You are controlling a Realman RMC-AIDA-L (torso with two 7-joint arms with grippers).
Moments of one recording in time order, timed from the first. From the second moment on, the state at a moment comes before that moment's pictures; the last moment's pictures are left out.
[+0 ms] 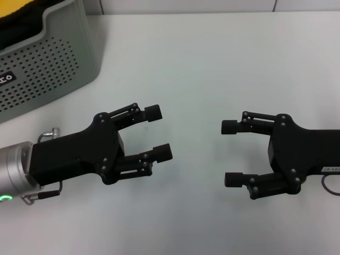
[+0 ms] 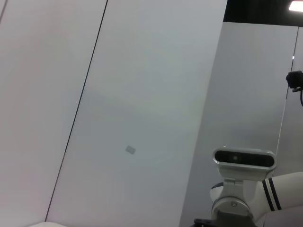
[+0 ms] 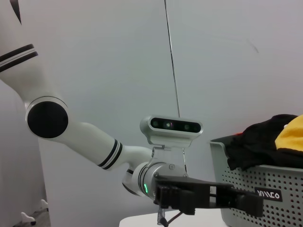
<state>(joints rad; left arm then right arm) -0.35 -2.03 1.15 0.46 1.33 1.82 -1.09 0.38 2.01 -1.31 -0.79 1.77 1.74 -1.94</state>
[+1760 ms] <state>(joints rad) -0.37 -2.09 0.75 1.16 1.51 0.83 -1.68 0.41 2.02 -1.35 -0.56 1.77 1.71 -2.15</state>
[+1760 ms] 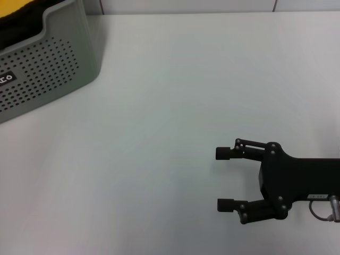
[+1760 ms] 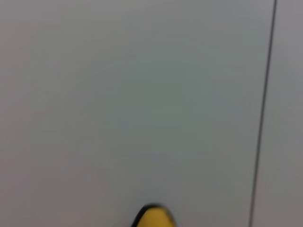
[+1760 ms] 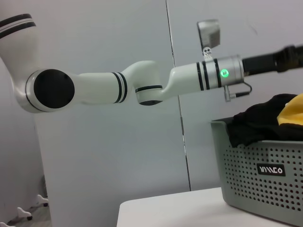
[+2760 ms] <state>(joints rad) -0.44 -2.09 0.96 1.04 1.76 0.37 -1.68 0.42 2.02 -1.35 -0.56 1.78 1.71 -2.15</state>
